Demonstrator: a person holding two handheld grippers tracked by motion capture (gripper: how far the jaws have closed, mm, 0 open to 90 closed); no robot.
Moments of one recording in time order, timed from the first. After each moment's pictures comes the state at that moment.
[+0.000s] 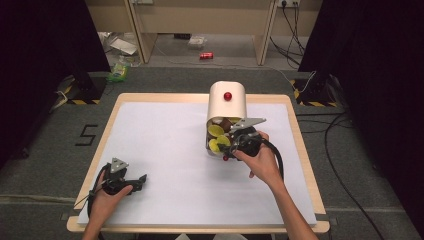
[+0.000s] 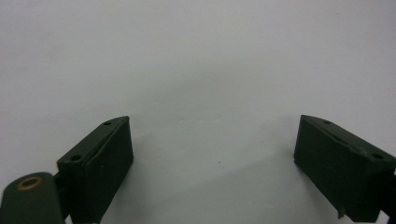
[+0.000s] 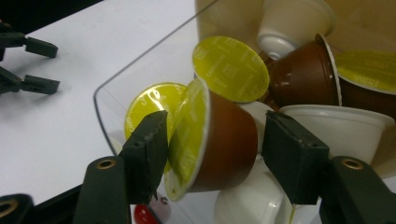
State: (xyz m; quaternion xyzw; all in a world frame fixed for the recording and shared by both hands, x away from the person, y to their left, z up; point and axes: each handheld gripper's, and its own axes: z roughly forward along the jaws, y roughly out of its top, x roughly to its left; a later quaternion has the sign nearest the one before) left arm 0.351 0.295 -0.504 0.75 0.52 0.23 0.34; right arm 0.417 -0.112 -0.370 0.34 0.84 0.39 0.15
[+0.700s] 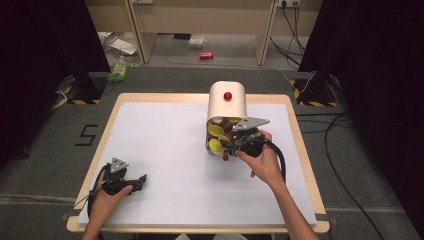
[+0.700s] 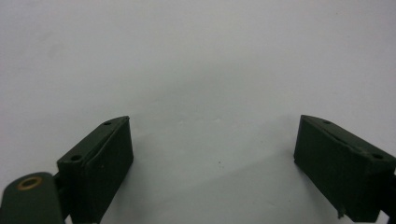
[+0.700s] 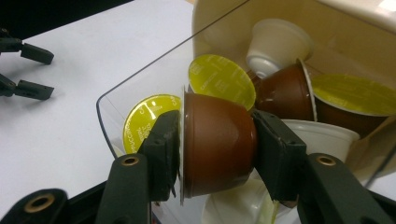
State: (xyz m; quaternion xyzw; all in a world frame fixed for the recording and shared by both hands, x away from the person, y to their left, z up) left arm 0.351 0.295 -0.504 0.75 0.52 0.23 0.34; right arm 0.410 -0.116 -0.361 0.32 0.83 0.41 0.18
